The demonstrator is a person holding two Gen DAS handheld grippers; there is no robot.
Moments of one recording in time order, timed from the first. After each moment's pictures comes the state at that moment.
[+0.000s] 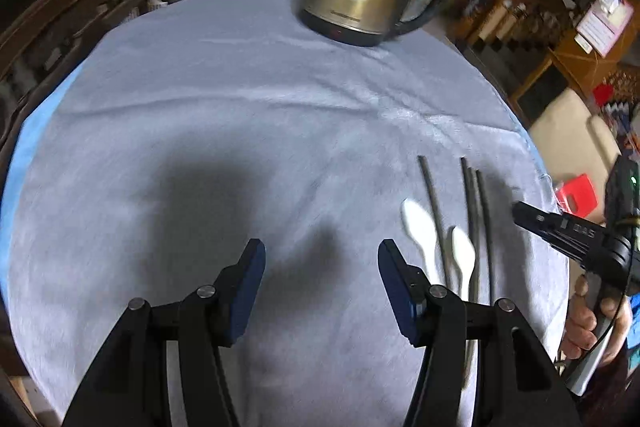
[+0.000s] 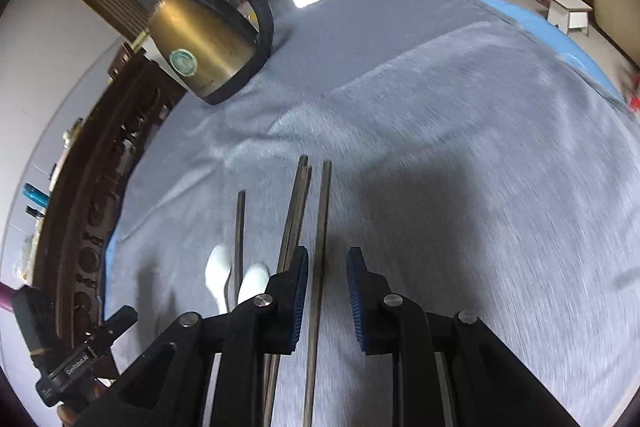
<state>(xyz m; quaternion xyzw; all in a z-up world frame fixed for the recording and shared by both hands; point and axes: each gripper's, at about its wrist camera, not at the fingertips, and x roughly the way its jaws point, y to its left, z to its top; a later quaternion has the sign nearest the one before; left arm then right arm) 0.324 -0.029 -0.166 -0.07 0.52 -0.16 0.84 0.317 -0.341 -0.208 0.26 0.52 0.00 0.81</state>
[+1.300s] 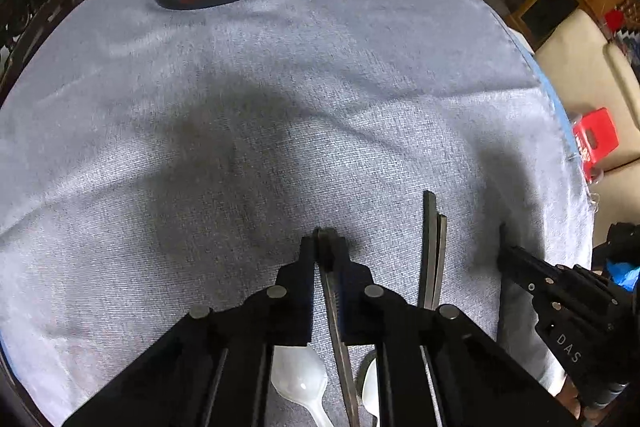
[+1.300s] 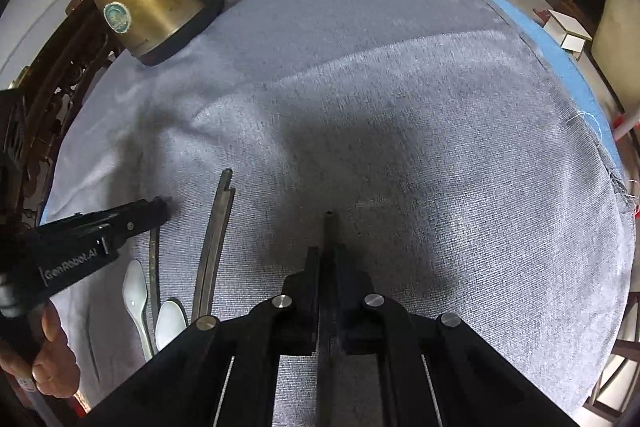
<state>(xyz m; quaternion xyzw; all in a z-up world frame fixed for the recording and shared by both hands) 0.417 -0.182 -0.196 0.03 0.62 -0.17 0.77 0.371 -0.363 -0.231 0.16 0.61 -0.04 0.77</state>
